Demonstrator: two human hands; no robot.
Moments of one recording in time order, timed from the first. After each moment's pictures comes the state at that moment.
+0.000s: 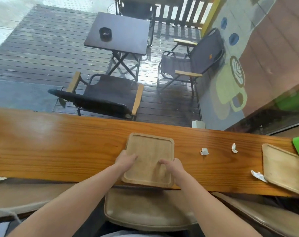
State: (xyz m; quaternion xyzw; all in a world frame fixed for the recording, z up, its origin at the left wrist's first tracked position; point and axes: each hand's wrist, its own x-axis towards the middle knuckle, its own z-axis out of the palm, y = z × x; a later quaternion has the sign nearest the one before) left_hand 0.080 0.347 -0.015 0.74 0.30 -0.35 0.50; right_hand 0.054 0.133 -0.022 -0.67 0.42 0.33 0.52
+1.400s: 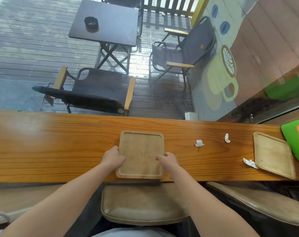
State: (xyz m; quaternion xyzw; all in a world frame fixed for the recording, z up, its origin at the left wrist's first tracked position) left_hand 0.086 0.373 -0.037 0.86 0.15 -0.36 0.32; right_hand 0.053 0.142 -0.026 -0.73 0.40 0.33 0.45
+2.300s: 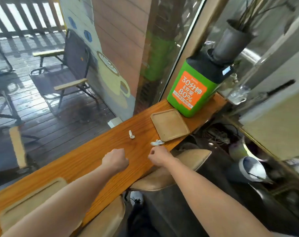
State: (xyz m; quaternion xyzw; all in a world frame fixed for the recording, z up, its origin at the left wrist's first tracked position) left_hand 0.083 -0.013 0.030 0.89 -0.32 -0.31 0.08; right_hand -0.040 -0.163 0.073 -0.82 0.41 0.25 0.30
